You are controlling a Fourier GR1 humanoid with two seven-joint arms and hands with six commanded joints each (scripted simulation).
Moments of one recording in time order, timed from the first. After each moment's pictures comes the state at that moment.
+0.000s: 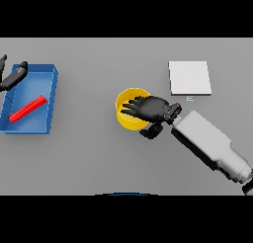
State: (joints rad) left arm -0.57 0.92 -0.63 -1.14 0.48 0.31 0.34; right arm -0.67 -0.36 0.73 -1.22 0.93 0.47 -0.19
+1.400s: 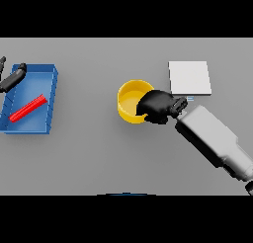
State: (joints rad) left arm -0.55 0.93 -0.63 -1.16 0.49 0.31 0.33; right arm -0.68 -0.39 0.67 -1.25 0.85 0.52 -0.18
